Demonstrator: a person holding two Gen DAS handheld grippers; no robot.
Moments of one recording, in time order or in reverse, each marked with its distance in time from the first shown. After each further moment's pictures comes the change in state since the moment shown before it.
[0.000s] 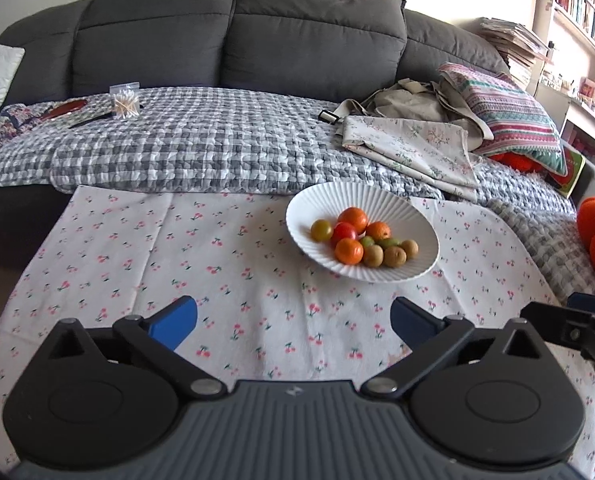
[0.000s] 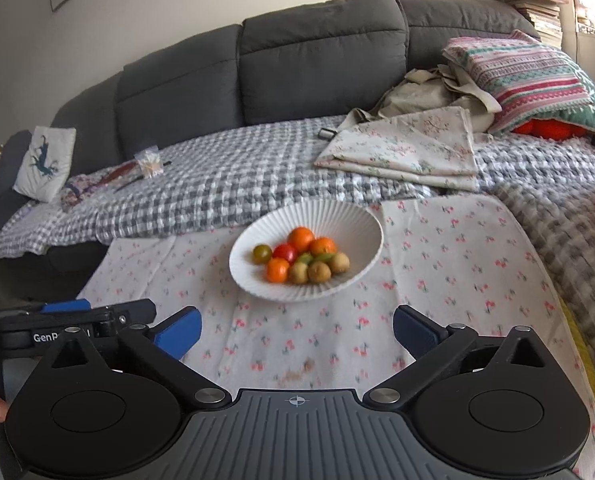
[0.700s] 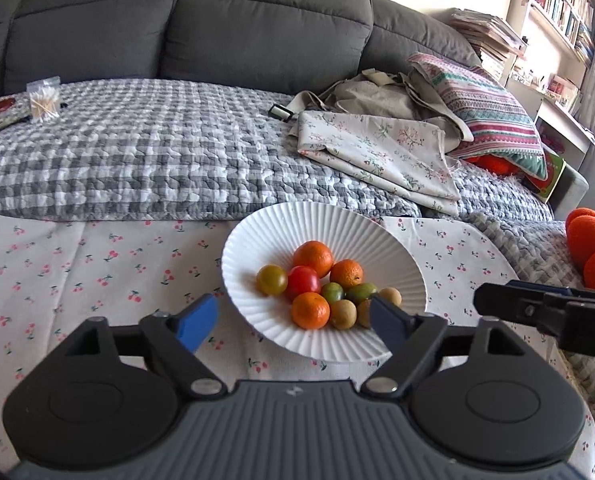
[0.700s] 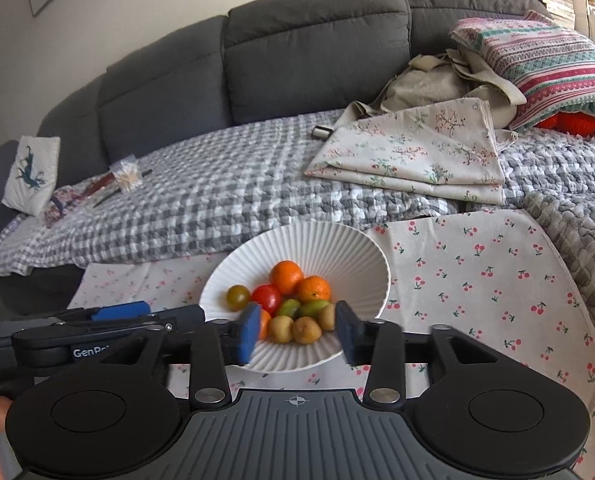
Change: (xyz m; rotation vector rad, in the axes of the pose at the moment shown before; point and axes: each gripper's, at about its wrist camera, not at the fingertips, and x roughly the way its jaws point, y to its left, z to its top) left arm 0.101 -0.011 0.055 0.022 0.026 -0.159; right arm 0.088 -0.029 0.056 0.033 0.011 0.027
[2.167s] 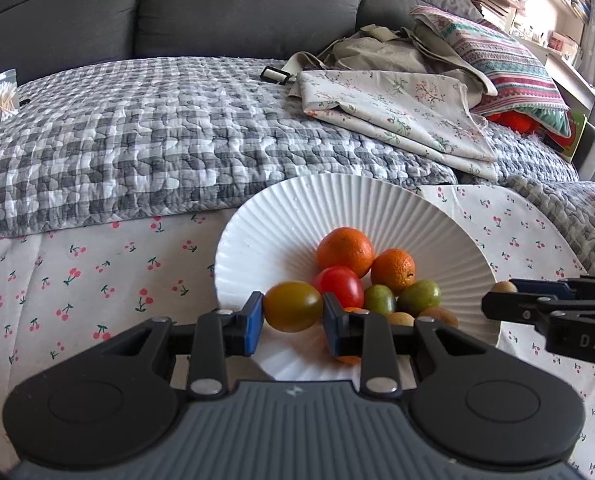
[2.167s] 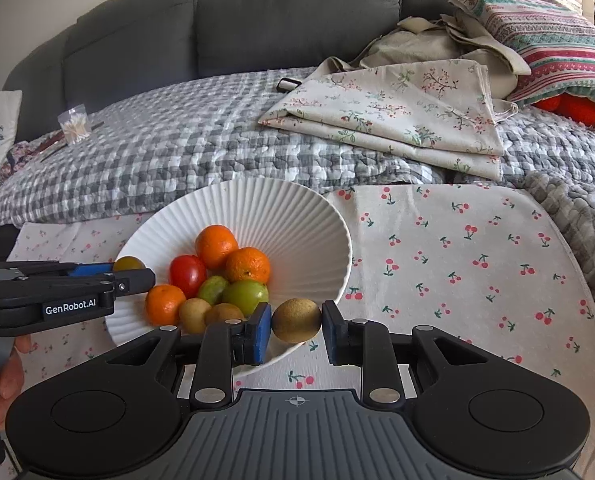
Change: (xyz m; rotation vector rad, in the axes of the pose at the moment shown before) left arm 0.106 0.020 0.010 0.095 0.078 -0.009; right arm 0.094 -0.030 -0.008 -0.066 0.106 -0.109
